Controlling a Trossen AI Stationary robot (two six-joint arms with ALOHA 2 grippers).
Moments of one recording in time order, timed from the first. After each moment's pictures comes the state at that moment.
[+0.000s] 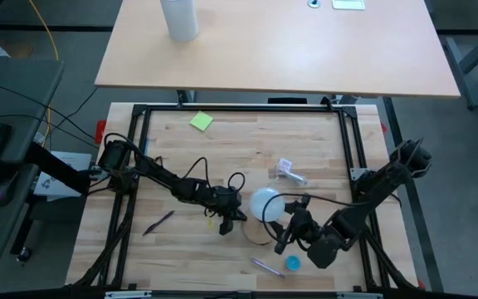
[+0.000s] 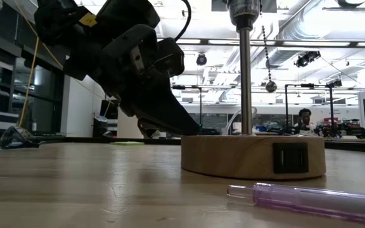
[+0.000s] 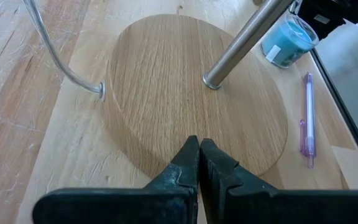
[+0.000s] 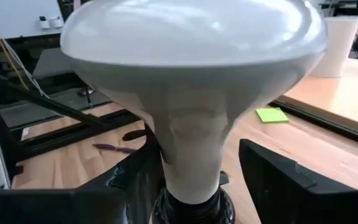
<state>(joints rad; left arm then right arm) -0.21 1.94 0.81 0.46 0.09 -0.41 0.75 1.59 1.09 0.02 1.23 0.55</state>
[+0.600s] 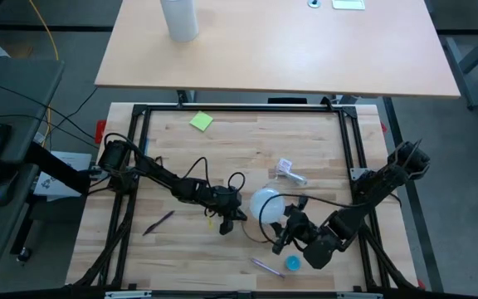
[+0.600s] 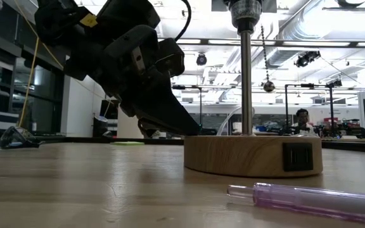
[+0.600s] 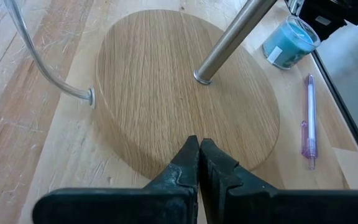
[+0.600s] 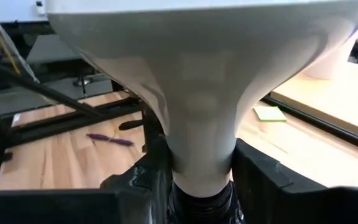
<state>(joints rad) -0.21 1.94 0.81 0.46 0.09 -0.41 0.74 1.62 1.09 0.03 1.21 0.53</state>
